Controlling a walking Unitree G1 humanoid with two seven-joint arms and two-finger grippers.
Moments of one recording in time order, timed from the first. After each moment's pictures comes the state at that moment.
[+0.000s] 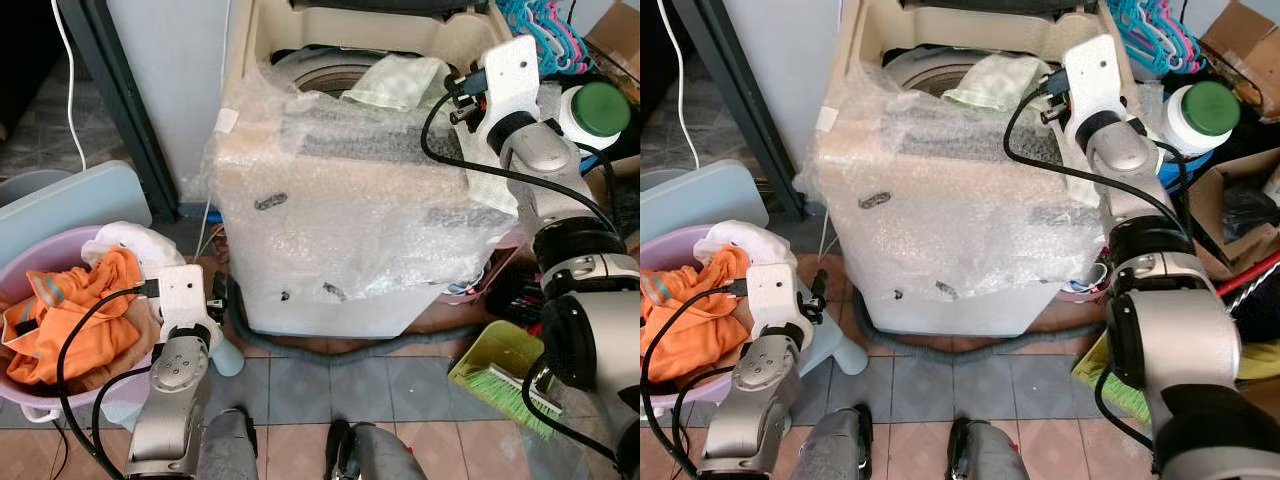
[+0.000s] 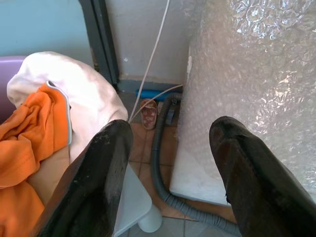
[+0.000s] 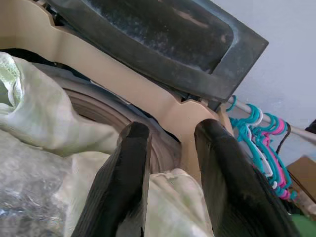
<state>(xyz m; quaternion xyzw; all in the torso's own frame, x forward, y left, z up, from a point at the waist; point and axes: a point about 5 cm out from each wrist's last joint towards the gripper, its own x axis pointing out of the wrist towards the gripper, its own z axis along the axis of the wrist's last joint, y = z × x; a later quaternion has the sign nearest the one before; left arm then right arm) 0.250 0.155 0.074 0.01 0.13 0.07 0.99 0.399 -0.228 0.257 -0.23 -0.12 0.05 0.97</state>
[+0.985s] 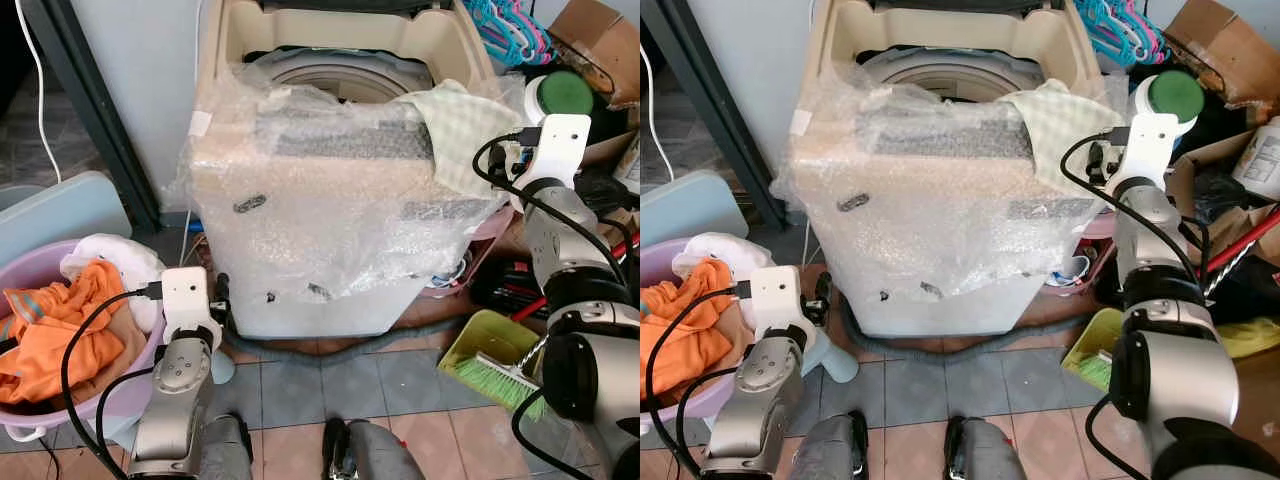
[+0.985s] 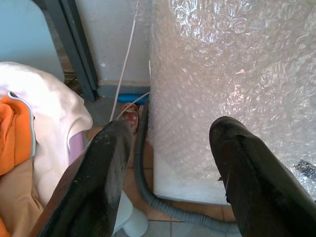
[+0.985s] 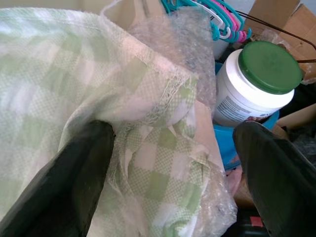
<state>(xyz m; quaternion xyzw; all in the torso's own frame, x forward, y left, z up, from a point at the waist) 0.250 0.151 0.073 0.00 0.13 0.06 0.99 0.394 -0.240 0.194 -0.01 0.02 -0.06 1.00</state>
